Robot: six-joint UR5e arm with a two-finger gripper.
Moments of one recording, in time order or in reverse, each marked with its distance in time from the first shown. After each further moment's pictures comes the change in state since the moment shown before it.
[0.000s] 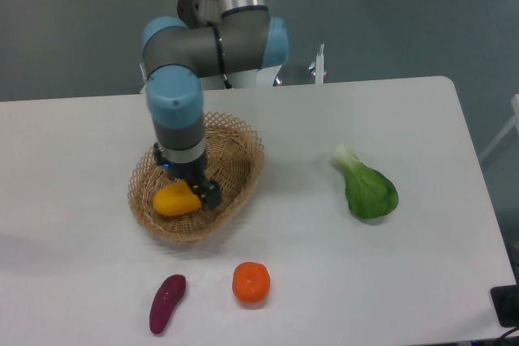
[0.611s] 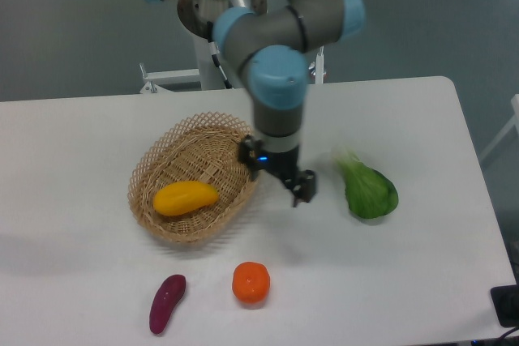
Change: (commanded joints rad) arm 0.287 -0.023 0.043 -0.014 0.000 0.326
